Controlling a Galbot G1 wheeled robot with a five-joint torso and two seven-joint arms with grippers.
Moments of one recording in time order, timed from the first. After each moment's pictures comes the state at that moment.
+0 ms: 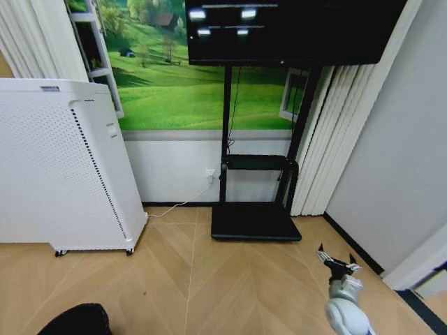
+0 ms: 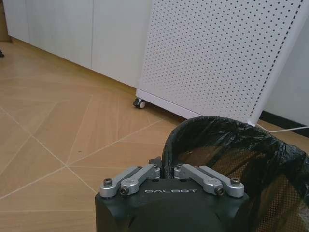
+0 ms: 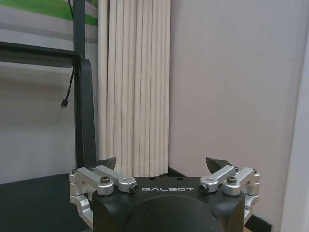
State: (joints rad) left arm 2.00 -1.35 -1.14 -1.63 -0.86 -0.18 0.16; right arm -1.38 1.14 0.69 1.62 0.44 0.13 0.44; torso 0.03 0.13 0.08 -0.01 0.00
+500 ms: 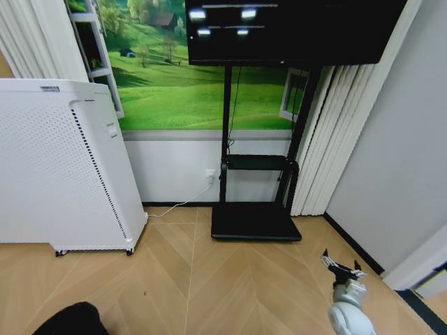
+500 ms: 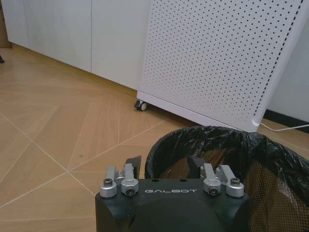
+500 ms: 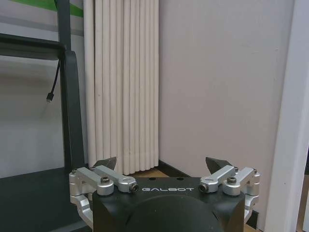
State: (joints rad) left arm 1.96 -1.33 -1.14 -1.60 -0.83 -0.18 0.16; right arm -1.39 1.14 0.71 1.59 0.46 0.14 0.44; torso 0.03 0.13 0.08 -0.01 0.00
